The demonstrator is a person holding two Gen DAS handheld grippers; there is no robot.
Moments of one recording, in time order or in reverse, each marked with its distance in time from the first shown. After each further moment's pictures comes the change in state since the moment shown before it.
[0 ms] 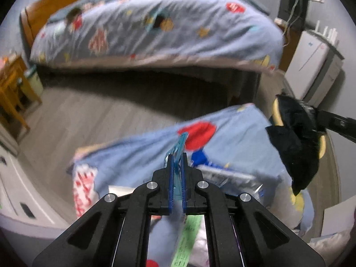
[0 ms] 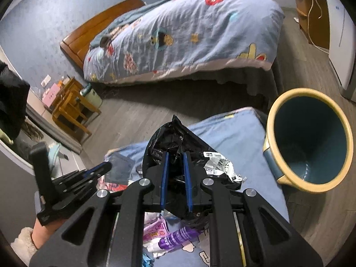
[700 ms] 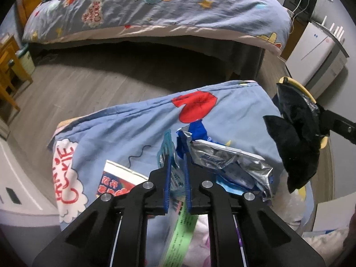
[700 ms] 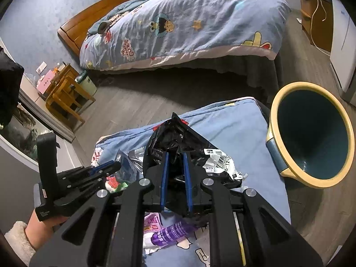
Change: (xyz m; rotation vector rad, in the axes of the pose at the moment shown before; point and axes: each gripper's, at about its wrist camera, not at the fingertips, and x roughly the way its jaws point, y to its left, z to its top) left arm 0.049 0.007 -0.027 -0.057 0.169 -0.045; right arm 0.034 0.012 -0.023 -0.063 0.090 -0.053
